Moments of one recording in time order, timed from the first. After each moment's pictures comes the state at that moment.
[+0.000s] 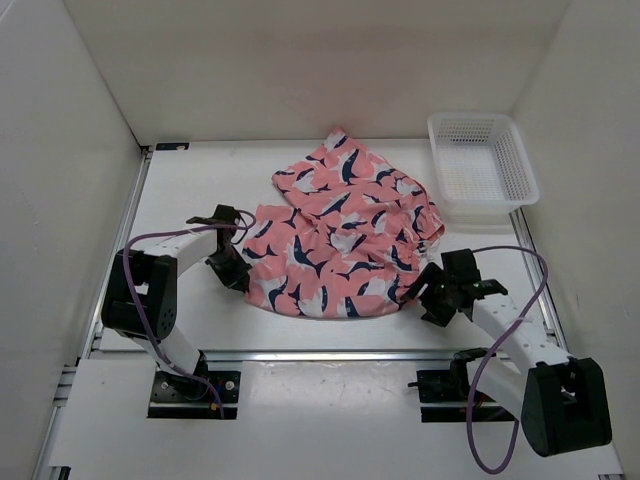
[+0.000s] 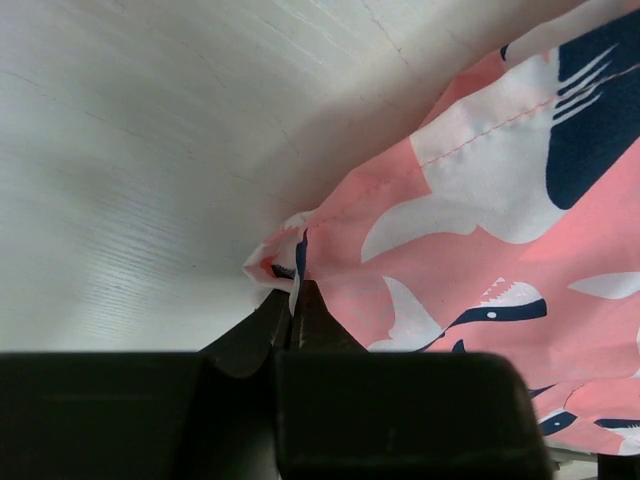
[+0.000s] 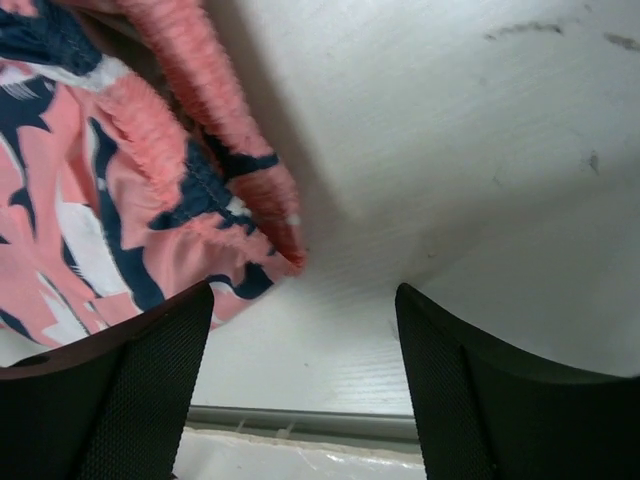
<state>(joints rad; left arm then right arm) -0.22 1.62 0.93 -0.78 0.05 -0.85 0.22 1.00 0.44 -0.55 -0.15 0.86</state>
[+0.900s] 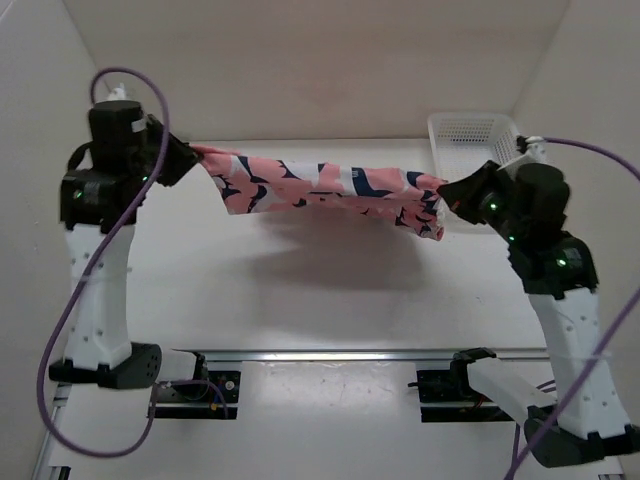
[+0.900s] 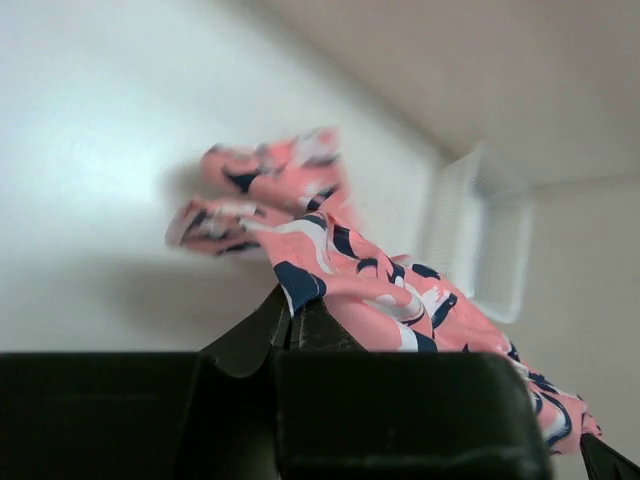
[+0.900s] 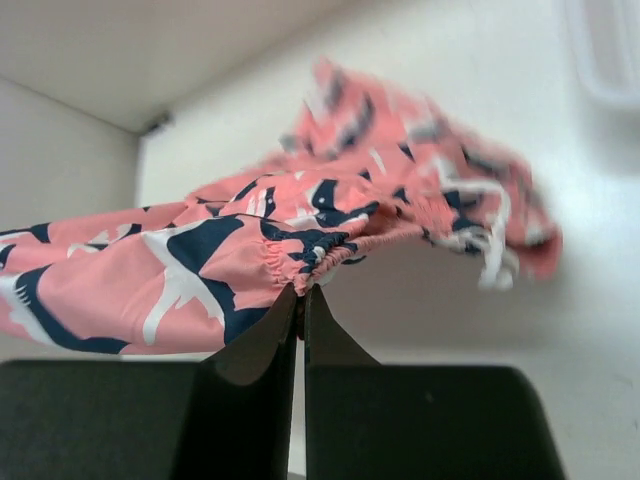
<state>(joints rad) -0.13 1.38 1.95 -1.14 -0.01 -0.76 0.24 0.96 1.31 -0.72 -0.07 0.65</state>
